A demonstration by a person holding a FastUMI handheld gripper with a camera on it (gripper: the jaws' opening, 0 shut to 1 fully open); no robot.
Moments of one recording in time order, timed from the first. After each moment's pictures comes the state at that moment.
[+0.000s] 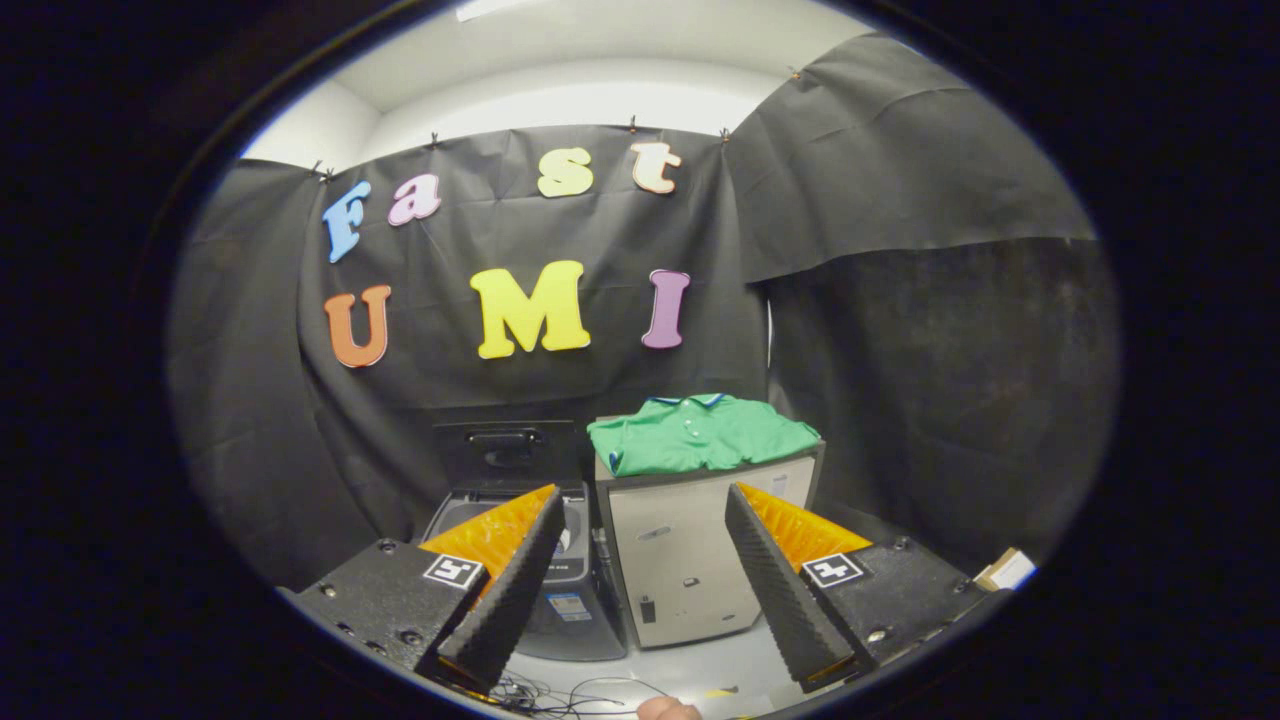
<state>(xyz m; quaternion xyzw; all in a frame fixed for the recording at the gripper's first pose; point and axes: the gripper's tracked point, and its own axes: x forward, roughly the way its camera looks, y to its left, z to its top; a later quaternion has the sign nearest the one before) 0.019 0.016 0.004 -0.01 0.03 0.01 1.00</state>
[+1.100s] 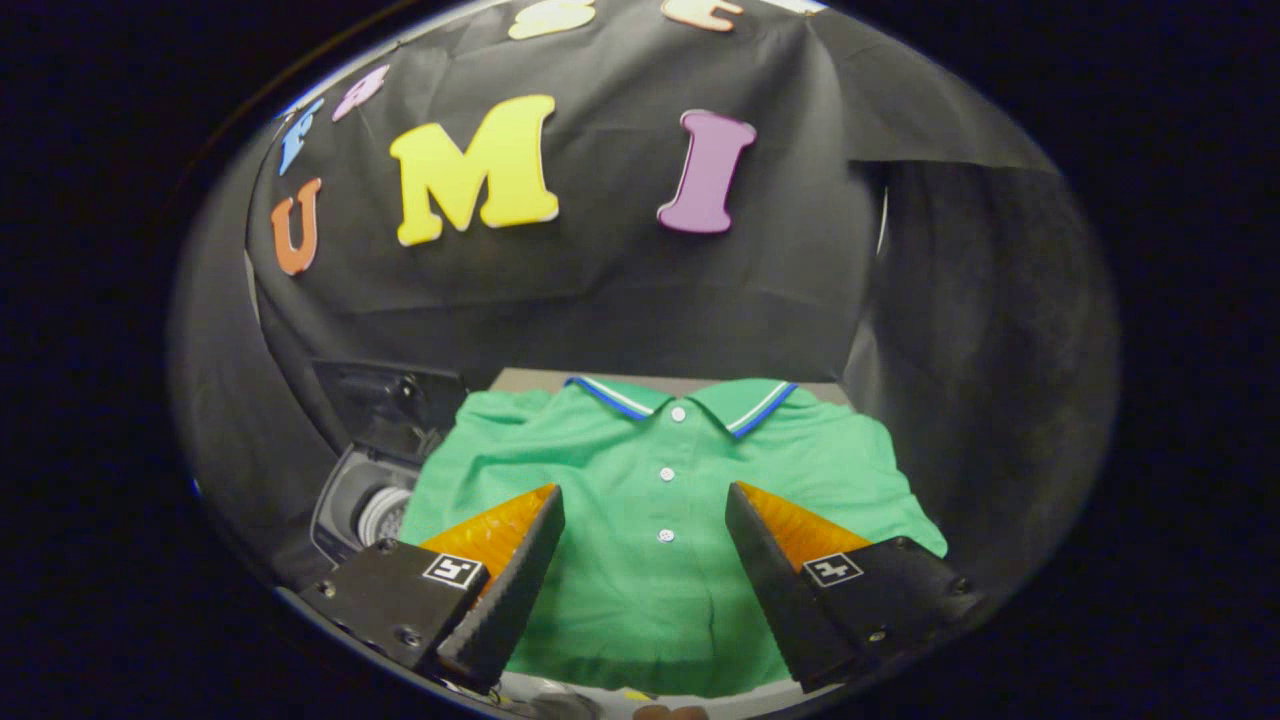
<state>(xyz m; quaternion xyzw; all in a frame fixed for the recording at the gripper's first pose) 0.448 -0.059 -0.043 -0.10 0.26 0.08 0.96</state>
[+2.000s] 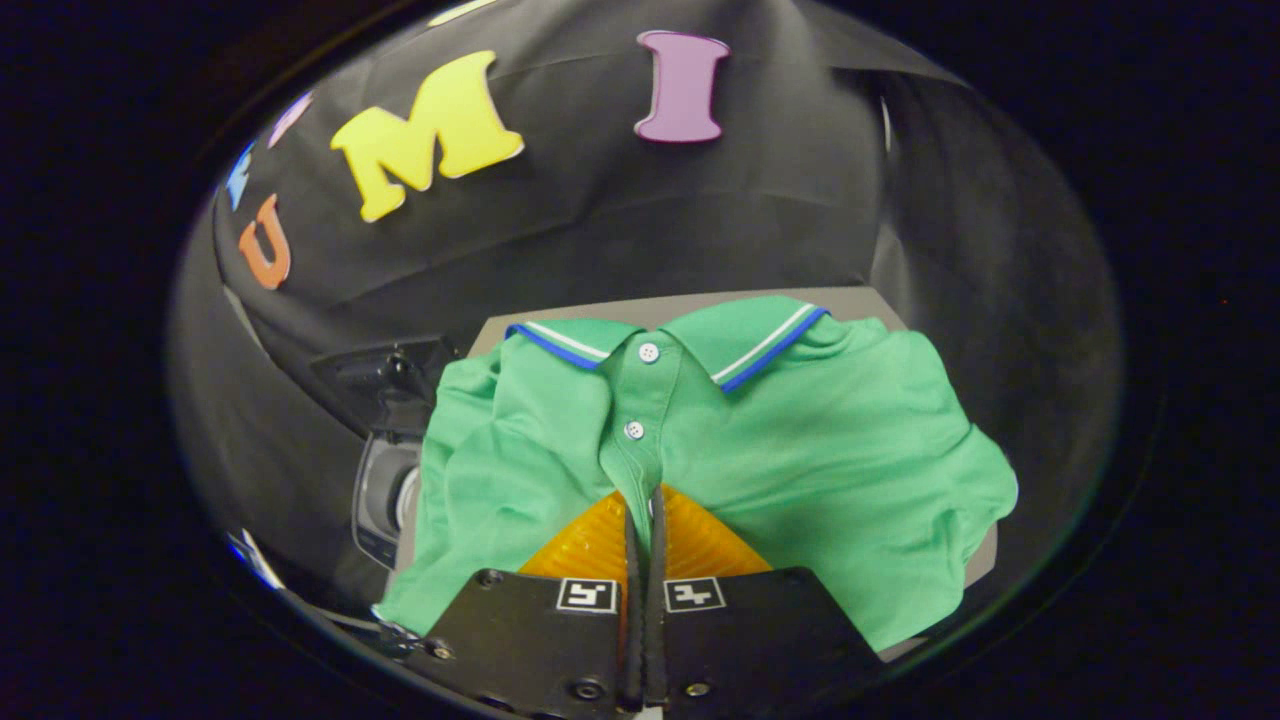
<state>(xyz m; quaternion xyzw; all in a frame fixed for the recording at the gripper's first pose) 0.448 -0.046 -0.057 0.01 0.38 0.07 0.92</state>
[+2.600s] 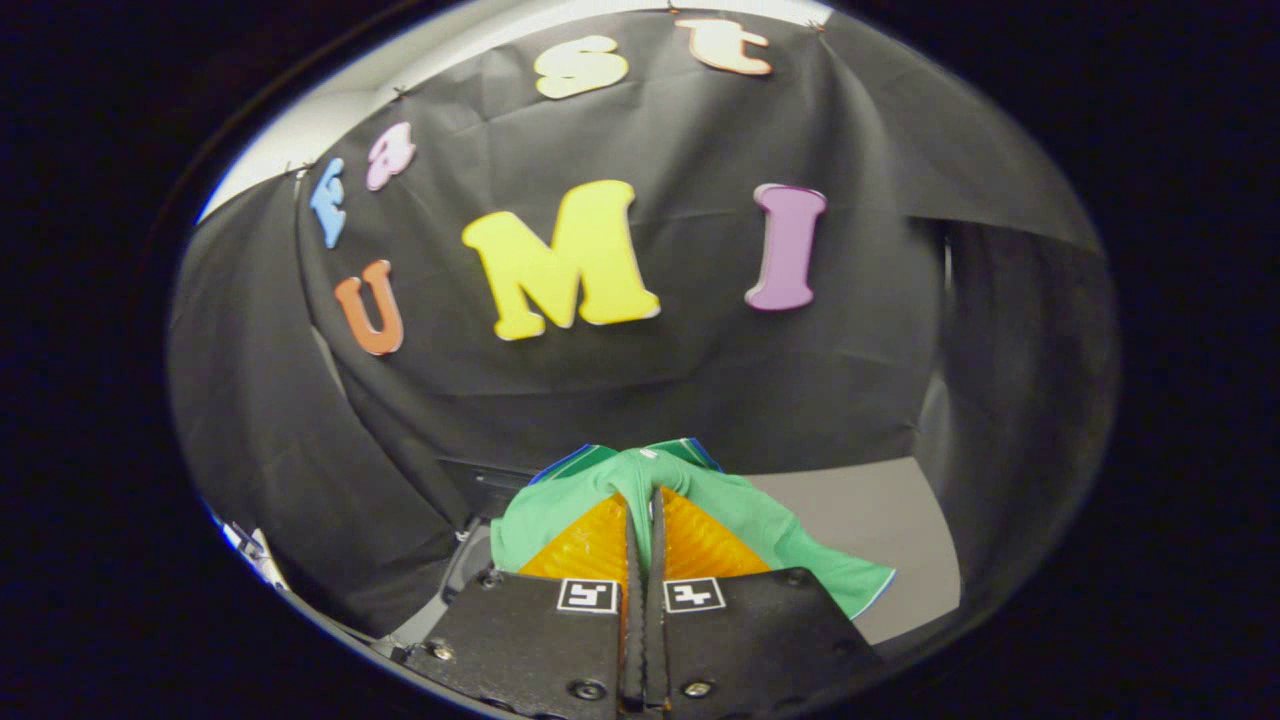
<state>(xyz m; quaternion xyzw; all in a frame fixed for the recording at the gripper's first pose) 0.379 0.105 0.112 -0.02 0.20 0.21 0.96</state>
